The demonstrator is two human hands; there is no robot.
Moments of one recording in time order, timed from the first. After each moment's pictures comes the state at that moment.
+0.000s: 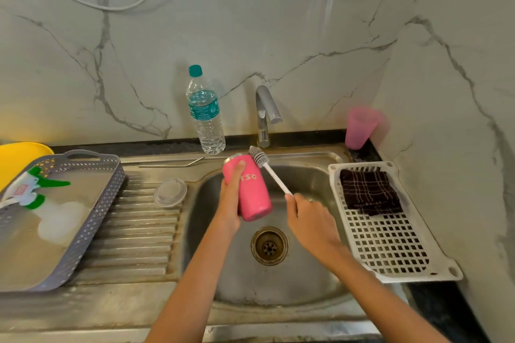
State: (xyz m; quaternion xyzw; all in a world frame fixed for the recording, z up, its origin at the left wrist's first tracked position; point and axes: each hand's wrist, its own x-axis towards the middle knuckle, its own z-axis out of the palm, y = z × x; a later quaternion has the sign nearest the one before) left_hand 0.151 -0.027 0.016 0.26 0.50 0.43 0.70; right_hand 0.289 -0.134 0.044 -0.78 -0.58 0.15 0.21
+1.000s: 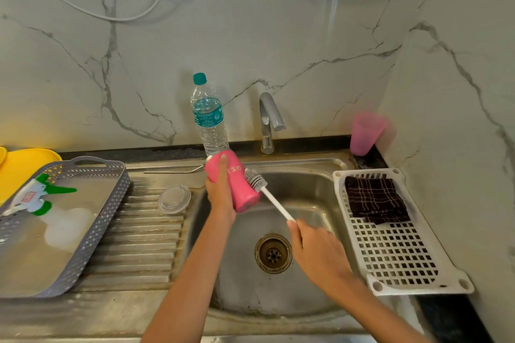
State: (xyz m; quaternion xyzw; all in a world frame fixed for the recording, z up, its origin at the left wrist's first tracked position) left_hand 0.144 0.008 0.021 0.23 0.55 0.52 0.61; right_hand 0.281 -0.166 0.043 -0.75 -0.61 0.15 0.19
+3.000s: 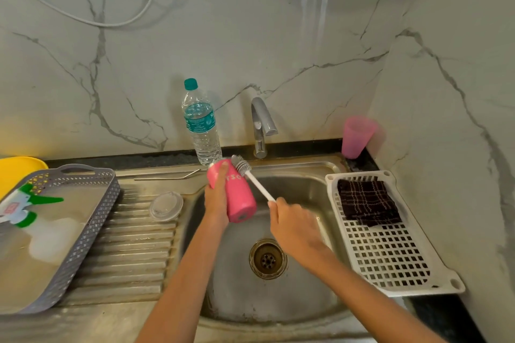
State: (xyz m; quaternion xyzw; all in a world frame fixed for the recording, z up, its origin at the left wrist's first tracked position) left_hand 0.144 0.005 0.025 0.27 0.57 0.44 0.64; right_hand 0.271 -0.114 0.053 -0.76 -0.61 0.13 0.18
